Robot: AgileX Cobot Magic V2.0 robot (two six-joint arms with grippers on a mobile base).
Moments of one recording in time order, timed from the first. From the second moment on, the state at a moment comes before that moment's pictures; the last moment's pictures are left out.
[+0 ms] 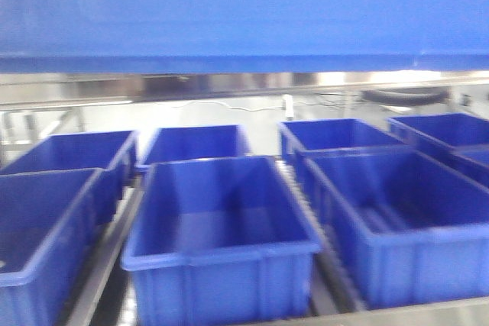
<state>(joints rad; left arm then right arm) -0.78 1.35 -1.61 0.68 1.25 -0.81 0.95 1.28 -1.51 -0.57 1.19 0.78</state>
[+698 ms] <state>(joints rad) -0.78 1.35 -1.60 0.68 1.25 -0.81 0.95 1.28 -1.51 -0.57 1.20 0.78</state>
